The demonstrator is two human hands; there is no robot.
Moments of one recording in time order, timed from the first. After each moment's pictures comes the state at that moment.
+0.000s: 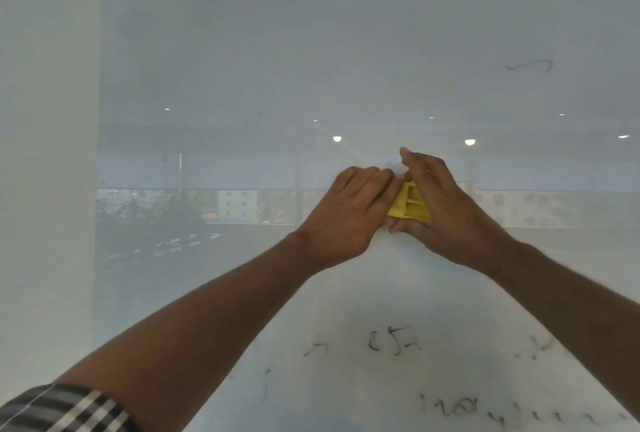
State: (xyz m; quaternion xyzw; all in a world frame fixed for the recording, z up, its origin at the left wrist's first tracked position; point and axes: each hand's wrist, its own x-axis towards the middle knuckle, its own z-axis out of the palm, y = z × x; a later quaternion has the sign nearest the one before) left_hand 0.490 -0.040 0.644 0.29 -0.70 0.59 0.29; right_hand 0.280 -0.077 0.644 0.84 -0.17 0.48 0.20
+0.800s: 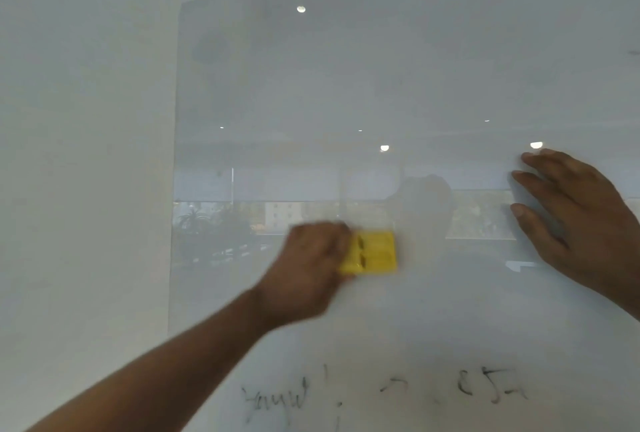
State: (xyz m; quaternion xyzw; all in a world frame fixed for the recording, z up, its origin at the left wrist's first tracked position) left_hand 0.647 0.000 0.592 0.35 -0.69 0.57 0.28; right_hand 0.262 -0.140 0.646 0.70 -0.16 0.56 0.42
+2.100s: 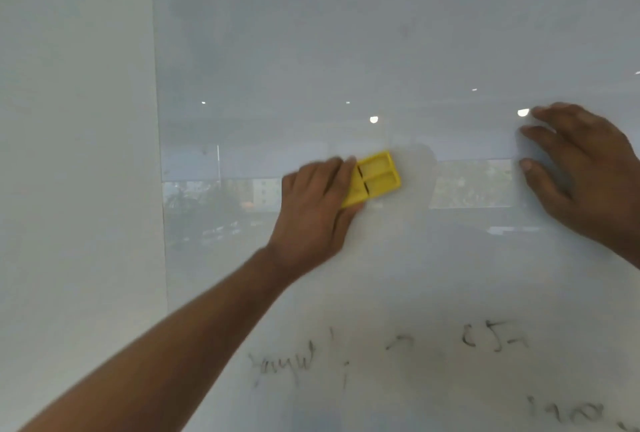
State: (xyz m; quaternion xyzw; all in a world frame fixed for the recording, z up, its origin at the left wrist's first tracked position) left_hand 0.629 -0.005 0.606 0.43 -0.63 0.53 0.37; right_hand 0.263 -0.136 0.643 0.68 -0.20 0.56 0.43
